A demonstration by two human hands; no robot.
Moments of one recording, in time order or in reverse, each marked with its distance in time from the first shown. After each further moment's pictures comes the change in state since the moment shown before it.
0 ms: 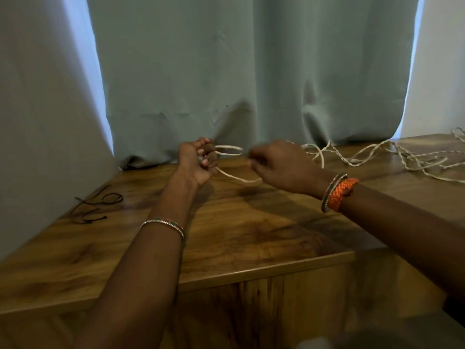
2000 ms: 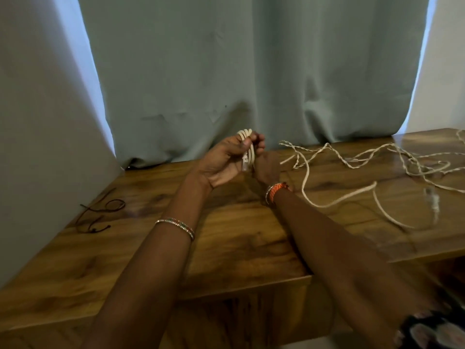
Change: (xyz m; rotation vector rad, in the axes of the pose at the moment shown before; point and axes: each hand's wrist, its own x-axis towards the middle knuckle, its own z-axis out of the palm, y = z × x) left_hand 0.006 -0.011 0.052 0.203 -0.478 -0.061; right_hand 0.071 0.063 0.099 0.476 0.356 0.731
